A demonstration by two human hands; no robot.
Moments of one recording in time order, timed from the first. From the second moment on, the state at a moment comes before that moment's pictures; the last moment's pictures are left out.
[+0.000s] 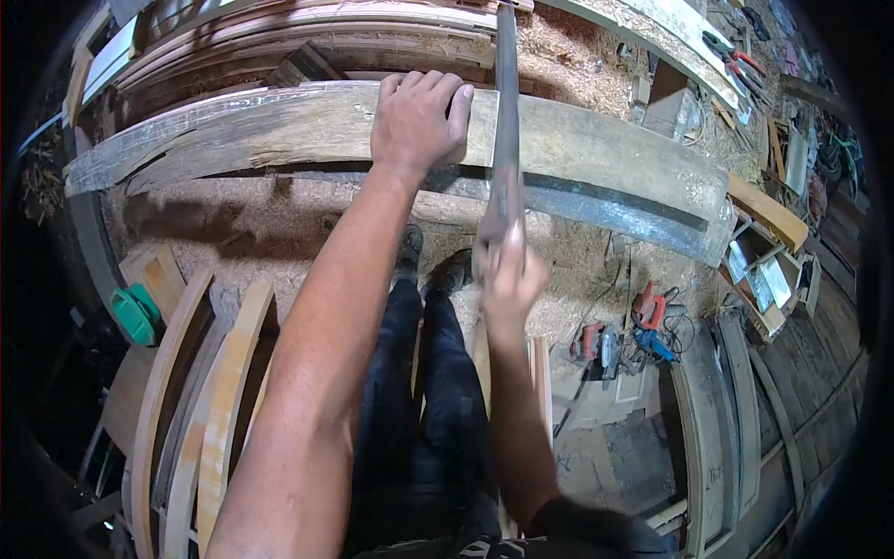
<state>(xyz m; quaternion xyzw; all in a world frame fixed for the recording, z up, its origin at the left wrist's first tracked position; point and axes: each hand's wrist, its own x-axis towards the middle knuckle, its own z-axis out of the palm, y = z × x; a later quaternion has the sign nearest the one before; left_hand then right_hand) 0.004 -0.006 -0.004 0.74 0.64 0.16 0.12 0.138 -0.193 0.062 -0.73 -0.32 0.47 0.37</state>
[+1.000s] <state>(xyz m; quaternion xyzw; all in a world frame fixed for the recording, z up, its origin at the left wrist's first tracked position) 0.005 -0.008 -0.007 0.74 0.63 0.19 0.12 0.126 -0.353 0.064 -0.72 -0.23 0.51 0.42</state>
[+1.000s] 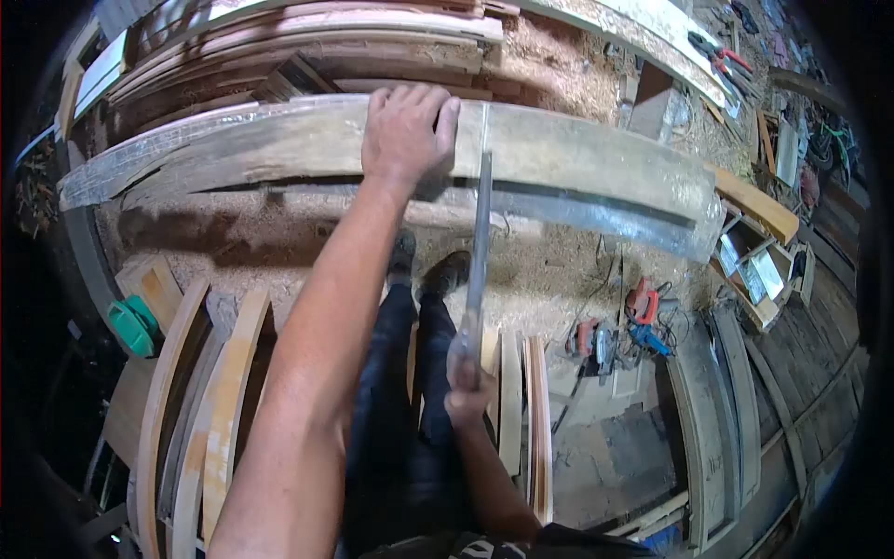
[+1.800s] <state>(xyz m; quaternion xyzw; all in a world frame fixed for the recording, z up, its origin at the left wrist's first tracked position) -0.001 -0.012 -0.013 0.76 0.60 0.23 0.09 0.150 -0.164 0.016 -0.51 -0.37 0.54 0.55</state>
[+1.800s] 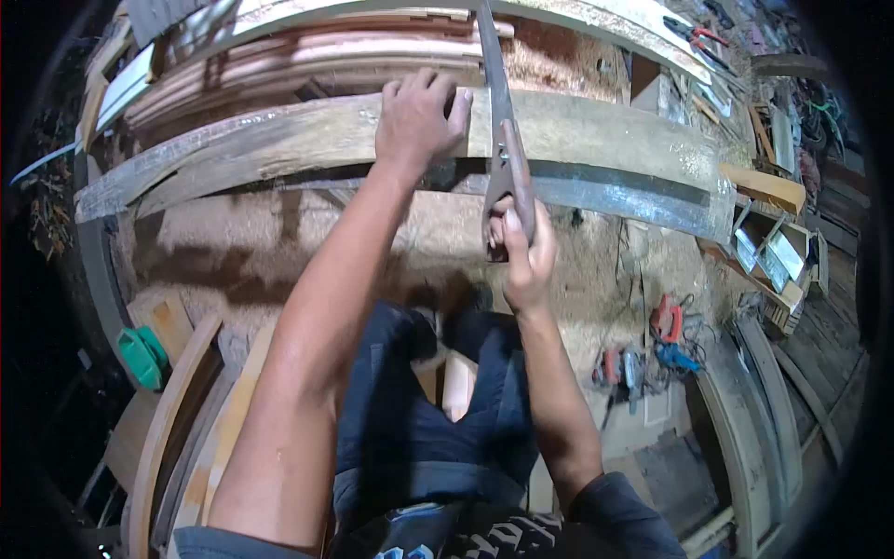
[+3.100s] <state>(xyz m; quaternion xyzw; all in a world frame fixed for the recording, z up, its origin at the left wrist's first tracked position) 0.010 -0.021 -0.010 0.70 0.68 0.17 0.14 0.154 -0.300 0.058 -0.61 -0.21 0.57 0.52</state>
